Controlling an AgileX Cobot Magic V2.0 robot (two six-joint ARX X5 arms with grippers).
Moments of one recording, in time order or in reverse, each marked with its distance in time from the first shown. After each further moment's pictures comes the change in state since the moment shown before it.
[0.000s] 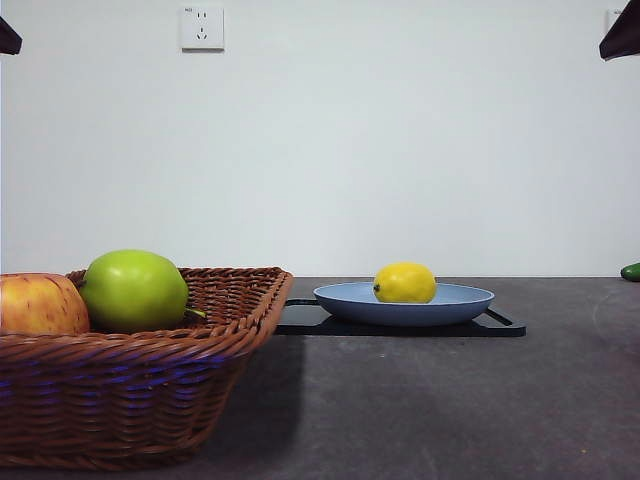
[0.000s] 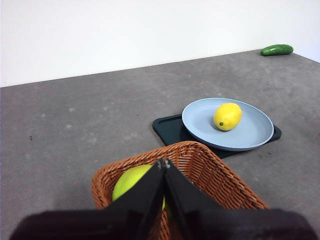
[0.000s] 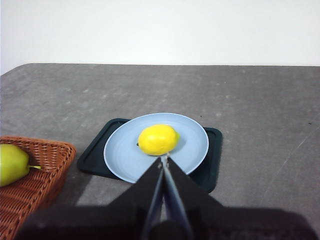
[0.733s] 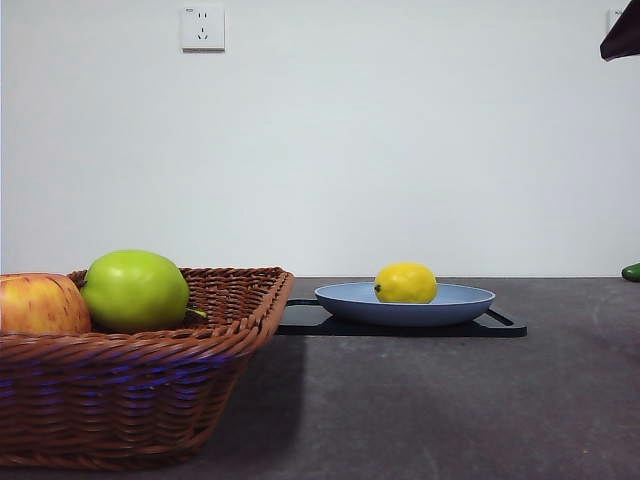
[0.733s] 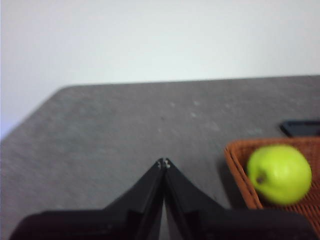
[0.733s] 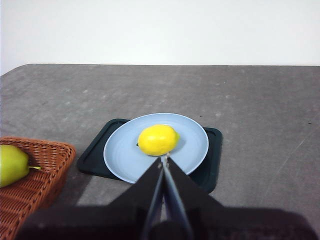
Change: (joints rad) left arm 0.397 -0.451 -0.350 0.008 -0.039 0.054; right arm 0.000 -0.001 0.000 0.000 0.000 0.003
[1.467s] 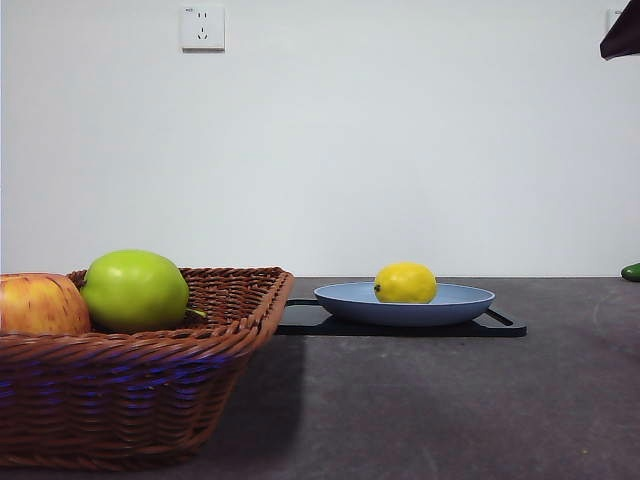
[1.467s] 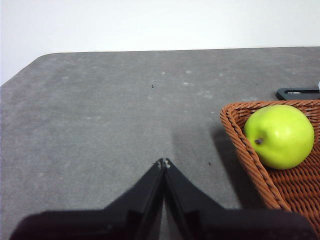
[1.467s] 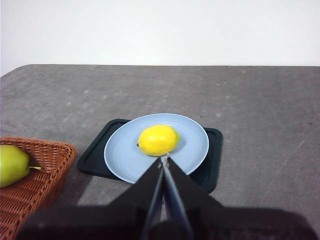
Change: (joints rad) left arm 0.042 0.000 -0.095 0.018 0.066 -0.008; right arm 0.000 0.000 0.000 -0.001 0.000 0.000
